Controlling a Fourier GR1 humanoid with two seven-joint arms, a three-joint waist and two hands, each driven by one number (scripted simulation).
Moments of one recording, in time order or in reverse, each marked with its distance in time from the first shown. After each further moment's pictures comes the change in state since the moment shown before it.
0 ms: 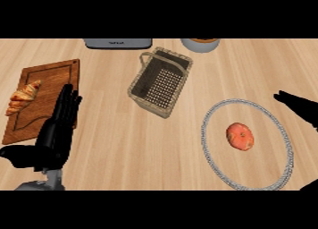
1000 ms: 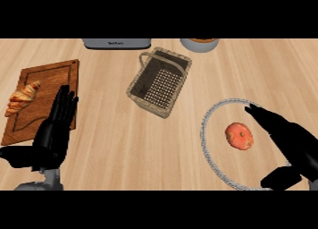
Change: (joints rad) left arm 0.010 -0.047 0.077 0.026 -0.044 -0.079 -0.023; right arm 0.104 0.288 0.087 0.217 0.433 -0.079 -0.289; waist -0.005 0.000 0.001
